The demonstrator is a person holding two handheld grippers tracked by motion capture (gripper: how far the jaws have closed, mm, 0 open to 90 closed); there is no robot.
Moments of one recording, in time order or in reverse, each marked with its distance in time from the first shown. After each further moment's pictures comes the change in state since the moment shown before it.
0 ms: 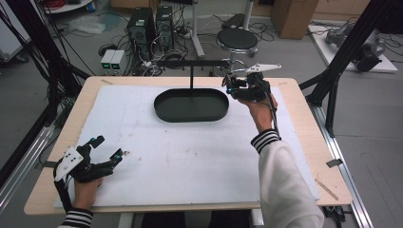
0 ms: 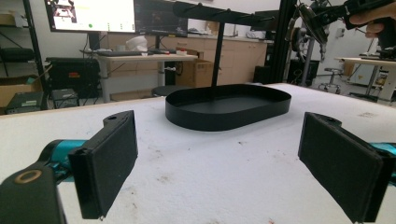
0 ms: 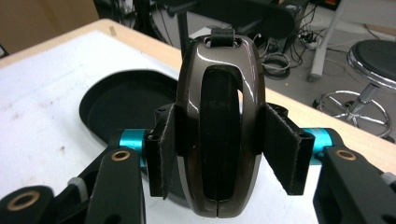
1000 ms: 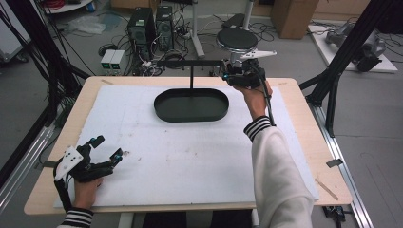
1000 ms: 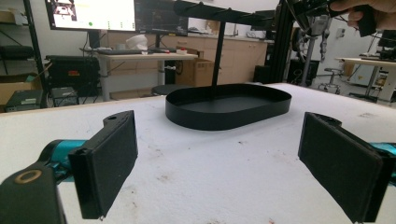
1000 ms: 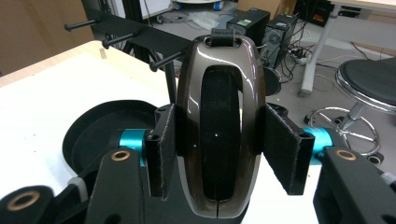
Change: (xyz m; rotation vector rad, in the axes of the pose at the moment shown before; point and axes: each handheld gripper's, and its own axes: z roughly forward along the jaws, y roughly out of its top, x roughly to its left) left arm 0.001 0.000 0.001 0.002 0.001 -0.009; right arm -0.007 0.032 0.018 -0.039 -0.034 -0.010
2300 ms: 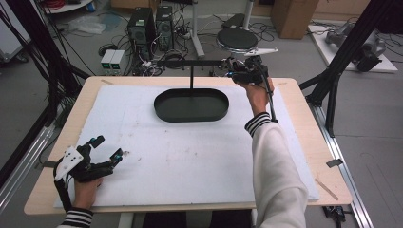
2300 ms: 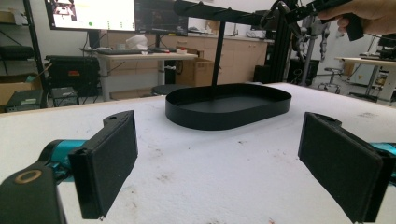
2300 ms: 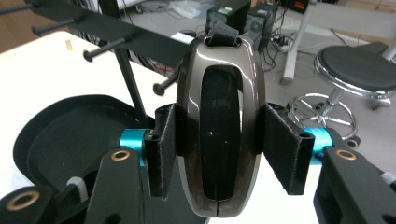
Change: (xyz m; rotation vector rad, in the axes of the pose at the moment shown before) left arm 0.000 0.000 0.000 0.000 0.000 0.004; right arm -0.027 -0.004 0.015 0.048 -0.067 0.020
